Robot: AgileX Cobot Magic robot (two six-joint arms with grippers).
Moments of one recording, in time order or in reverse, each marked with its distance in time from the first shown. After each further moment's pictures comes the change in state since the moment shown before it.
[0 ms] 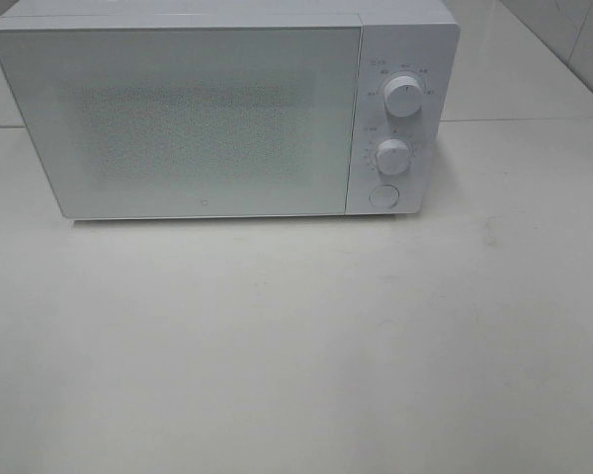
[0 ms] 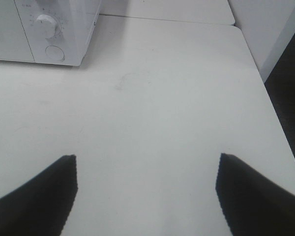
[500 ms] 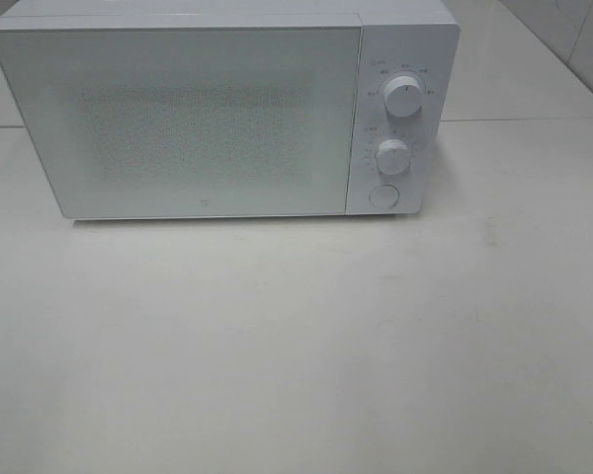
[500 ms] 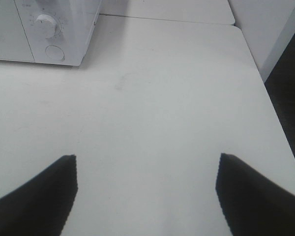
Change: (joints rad) left arm 0.000 -0.026 0.001 0.002 0.000 0.000; right arm 0.000 0.000 0.000 0.000 0.000 0.000
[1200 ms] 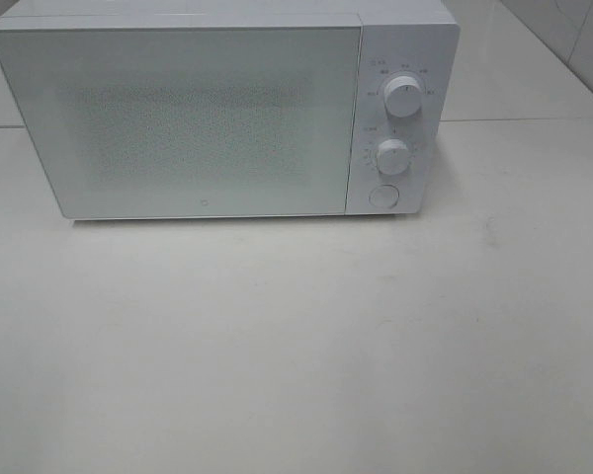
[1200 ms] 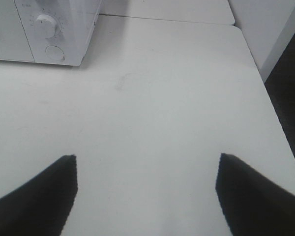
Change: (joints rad) left arm 0.000 0.000 0.000 0.000 -0.001 0.000; right arm 0.000 0.000 0.000 0.000 0.000 0.000
